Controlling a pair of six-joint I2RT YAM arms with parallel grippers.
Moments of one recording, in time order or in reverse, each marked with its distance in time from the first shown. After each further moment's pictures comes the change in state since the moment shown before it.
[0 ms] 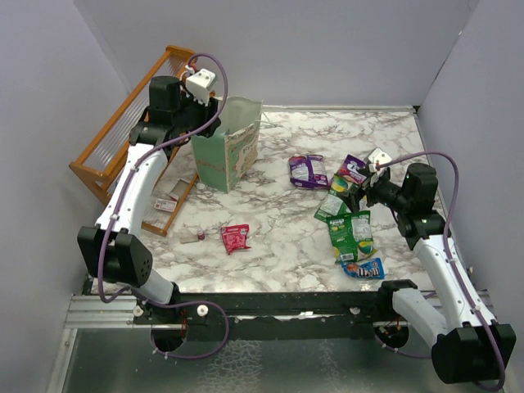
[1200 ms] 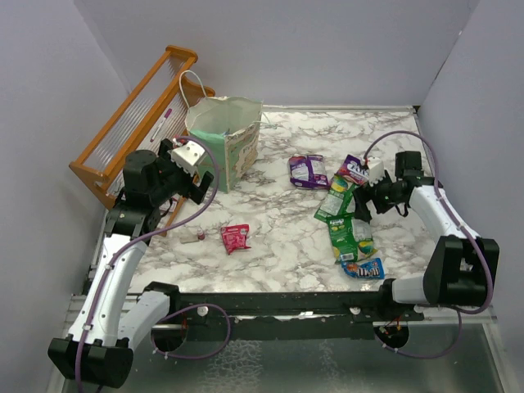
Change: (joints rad) left arm 0.000 -0.663 -0.622 0.084 -0.026 0.208; right arm -0.117 0.460 0.182 -0.489 0.233 -0.178
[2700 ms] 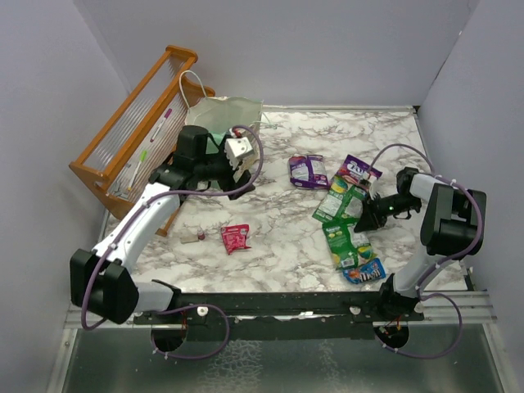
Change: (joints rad) left arm -0.205 0.409 0.144 0.021 0.324 0.086; right arm -0.179 0.421 0.073 -0.266 -0.406 -0.448
